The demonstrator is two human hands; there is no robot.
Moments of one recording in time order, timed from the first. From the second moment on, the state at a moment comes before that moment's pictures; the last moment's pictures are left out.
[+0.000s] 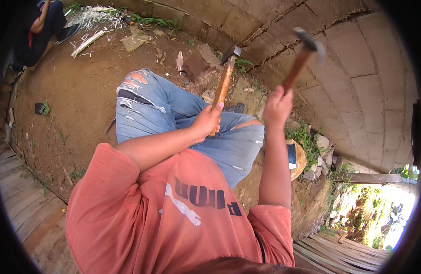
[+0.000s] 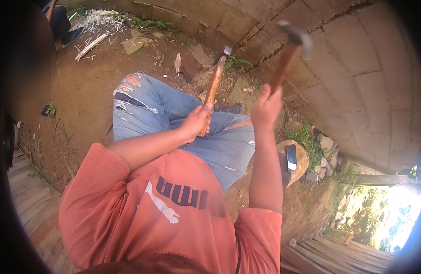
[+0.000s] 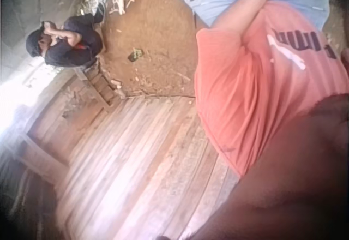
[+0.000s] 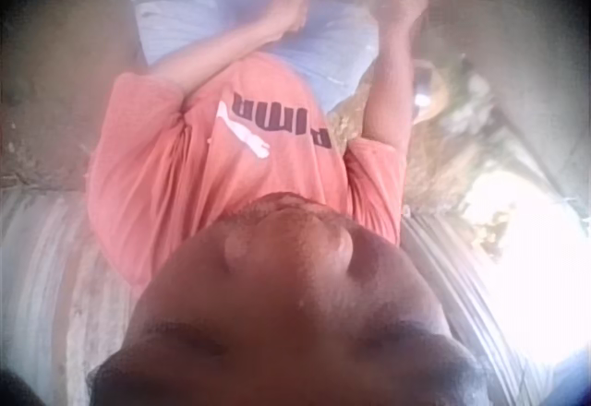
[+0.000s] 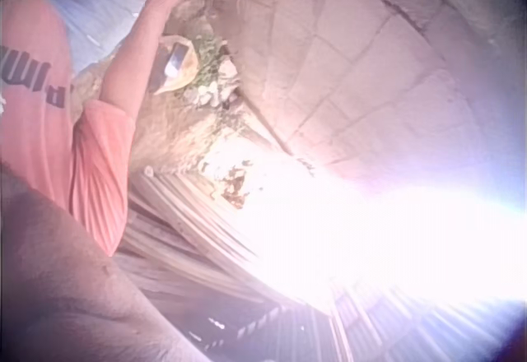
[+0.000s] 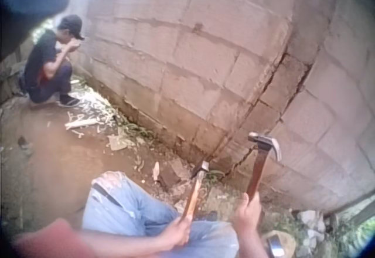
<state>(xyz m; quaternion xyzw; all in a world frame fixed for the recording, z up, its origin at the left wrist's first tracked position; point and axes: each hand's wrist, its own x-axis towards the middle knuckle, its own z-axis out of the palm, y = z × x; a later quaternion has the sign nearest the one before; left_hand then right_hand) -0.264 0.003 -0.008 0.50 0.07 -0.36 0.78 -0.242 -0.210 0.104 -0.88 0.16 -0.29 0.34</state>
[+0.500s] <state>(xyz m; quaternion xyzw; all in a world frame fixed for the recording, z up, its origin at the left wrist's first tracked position) -0.262 0.010 -0.010 0.47 0.08 -0.38 0.79 -0.242 -0.195 0.101 -0.95 0.15 -0.19 0.21</state>
